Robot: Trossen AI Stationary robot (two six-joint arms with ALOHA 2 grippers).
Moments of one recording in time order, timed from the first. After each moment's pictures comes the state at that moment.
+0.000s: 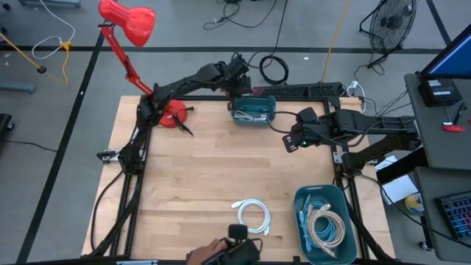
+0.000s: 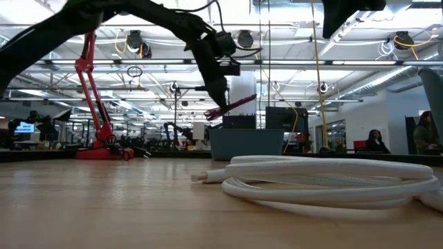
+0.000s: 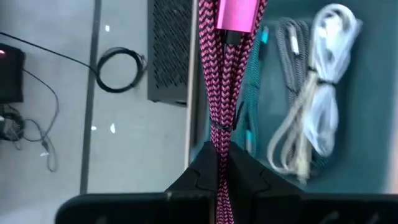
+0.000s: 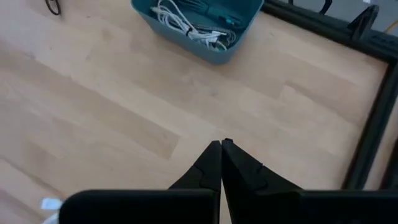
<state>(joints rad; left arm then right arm) 0.57 2.22 2.13 -0.91 -0.04 0.62 0.07 1.32 1.52 -1.45 0.45 1.12</state>
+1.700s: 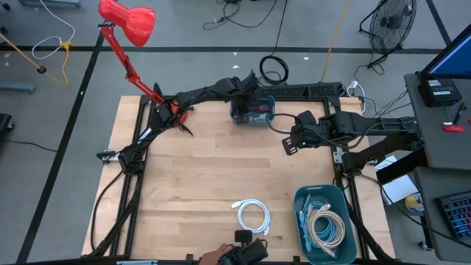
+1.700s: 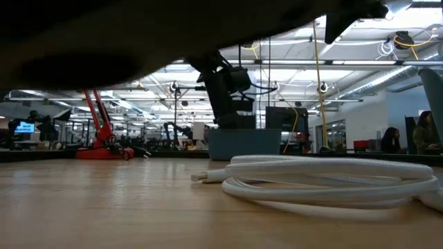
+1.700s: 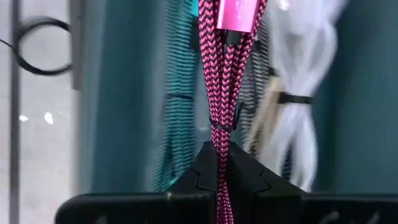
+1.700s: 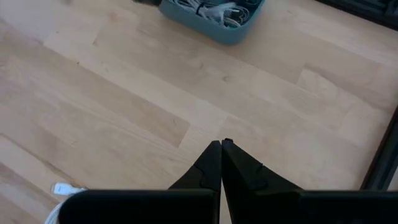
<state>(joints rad) 0.53 2.44 2.18 -0.92 0.04 0.52 0.06 1.28 1.42 -1.36 0.37 1.11</state>
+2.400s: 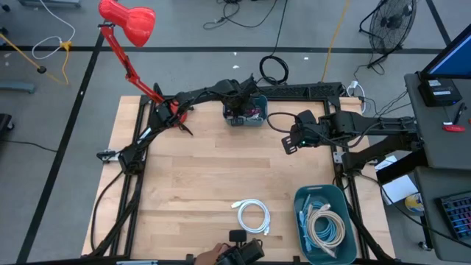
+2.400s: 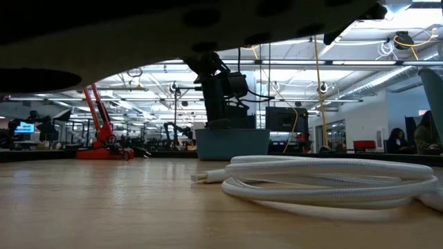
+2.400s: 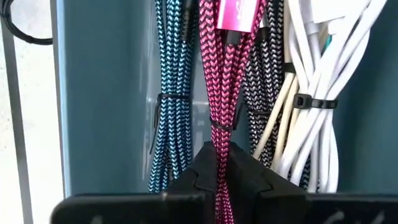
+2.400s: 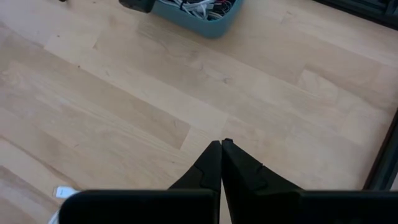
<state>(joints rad) 0.54 2.44 2.13 -0.97 -0.03 0.52 0.04 1.28 1.42 -1.35 0.37 1.11</state>
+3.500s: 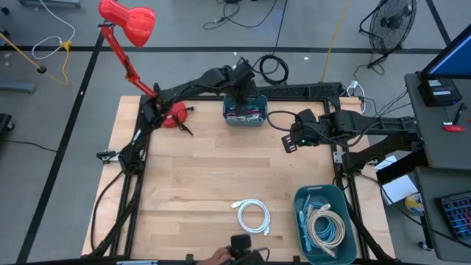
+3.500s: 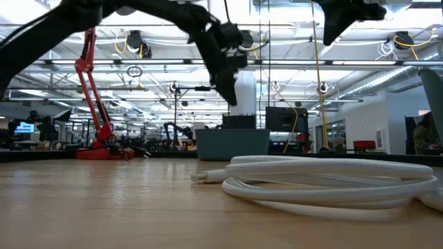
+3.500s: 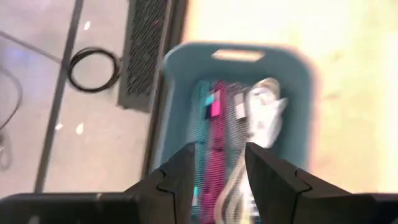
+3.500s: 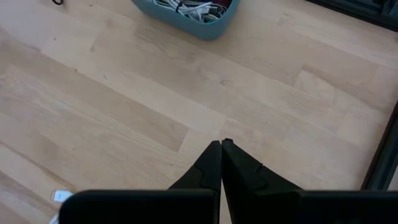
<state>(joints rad) 0.50 2.22 2.17 -0.95 0.00 0.42 0.03 1.28 1.42 -1.36 0.37 1.11</state>
